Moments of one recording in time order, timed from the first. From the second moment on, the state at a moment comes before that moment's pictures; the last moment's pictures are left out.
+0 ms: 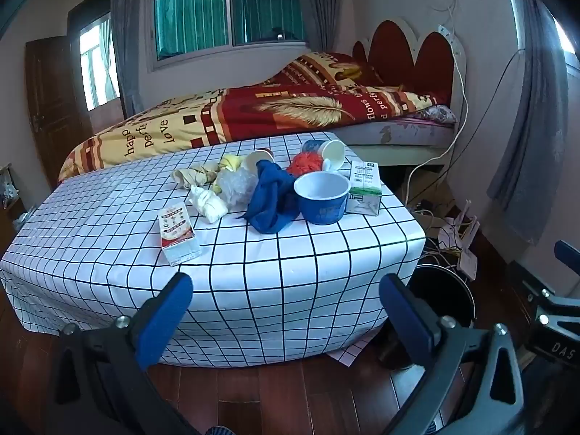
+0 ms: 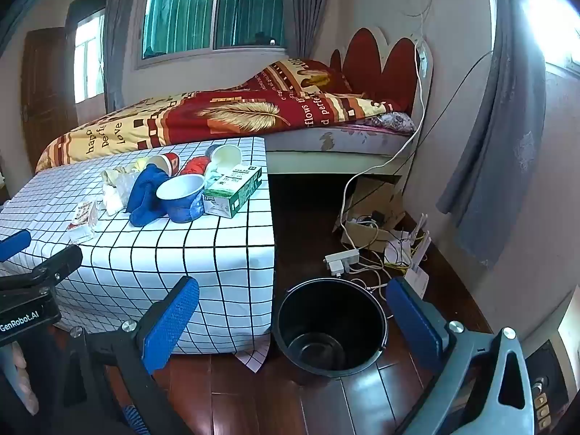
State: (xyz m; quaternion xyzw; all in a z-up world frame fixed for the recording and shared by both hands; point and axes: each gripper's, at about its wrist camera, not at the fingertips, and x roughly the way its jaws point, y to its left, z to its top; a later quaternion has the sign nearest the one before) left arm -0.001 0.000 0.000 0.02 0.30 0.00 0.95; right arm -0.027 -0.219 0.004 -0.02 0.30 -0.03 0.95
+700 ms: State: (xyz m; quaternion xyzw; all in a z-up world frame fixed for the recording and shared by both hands) left arm -0.001 -0.003 0.002 0.01 0.31 0.00 0.95; right arm -0.029 -0.215 0.001 -0.03 0.30 -0.03 0.95
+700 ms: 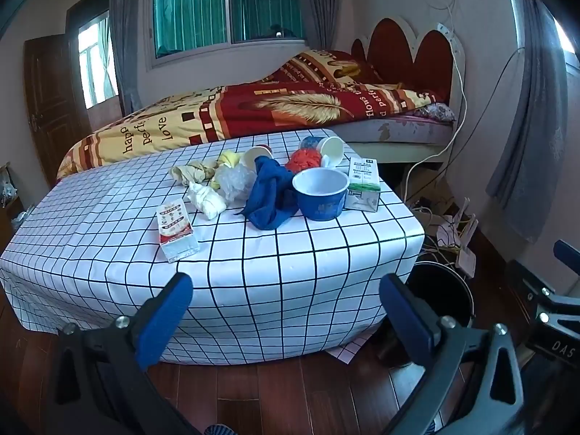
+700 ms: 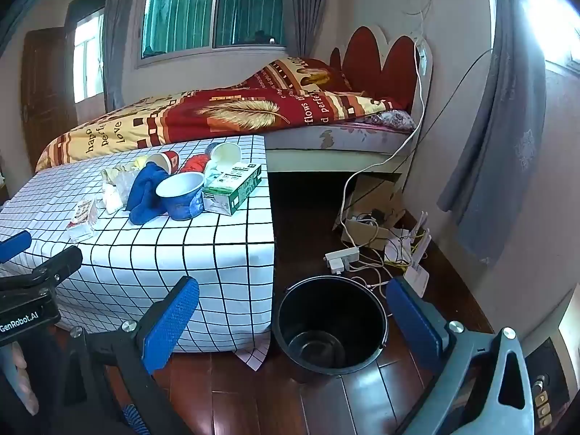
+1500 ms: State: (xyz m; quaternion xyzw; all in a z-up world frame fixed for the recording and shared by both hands) left arm -0.005 0.000 -0.005 0.01 0.31 0.00 0.95; right arm -0.030 -0.220 -0.006 -0.03 0.31 -0.03 0.95
